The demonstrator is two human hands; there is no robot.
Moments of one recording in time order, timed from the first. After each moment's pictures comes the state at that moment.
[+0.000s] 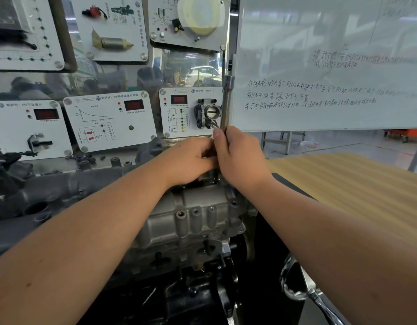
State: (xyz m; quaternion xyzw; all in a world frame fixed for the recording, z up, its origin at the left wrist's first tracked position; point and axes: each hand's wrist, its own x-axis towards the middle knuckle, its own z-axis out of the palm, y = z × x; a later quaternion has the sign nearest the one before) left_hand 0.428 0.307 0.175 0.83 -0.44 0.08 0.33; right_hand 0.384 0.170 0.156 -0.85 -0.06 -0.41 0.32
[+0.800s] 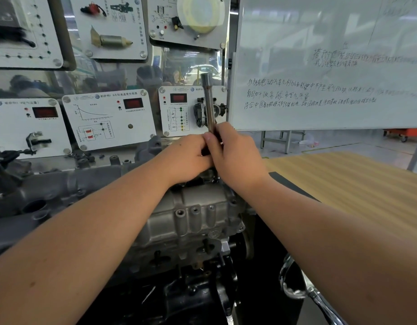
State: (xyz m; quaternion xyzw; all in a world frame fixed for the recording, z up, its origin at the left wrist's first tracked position) left_hand 0.433 0.304 0.173 0.86 -0.39 0.11 0.30; right_hand 0.382 0.175 0.156 -0.86 -0.10 -0.41 0.28
